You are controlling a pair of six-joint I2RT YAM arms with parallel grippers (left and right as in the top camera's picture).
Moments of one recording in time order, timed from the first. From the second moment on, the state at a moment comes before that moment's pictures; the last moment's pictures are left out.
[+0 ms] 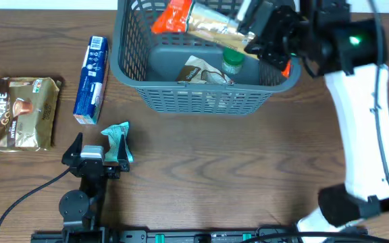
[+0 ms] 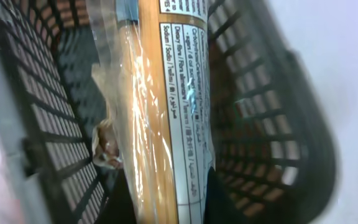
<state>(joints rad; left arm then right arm) 0.03 0.01 0.01 -0.04 0.10 0.04 0.26 1.78 2.17 -1.27 -0.28 -0.85</state>
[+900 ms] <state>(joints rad) 0.03 0.01 0.01 -0.04 0.10 0.04 0.29 2.15 2.17 -1.23 -0.29 -0.87</state>
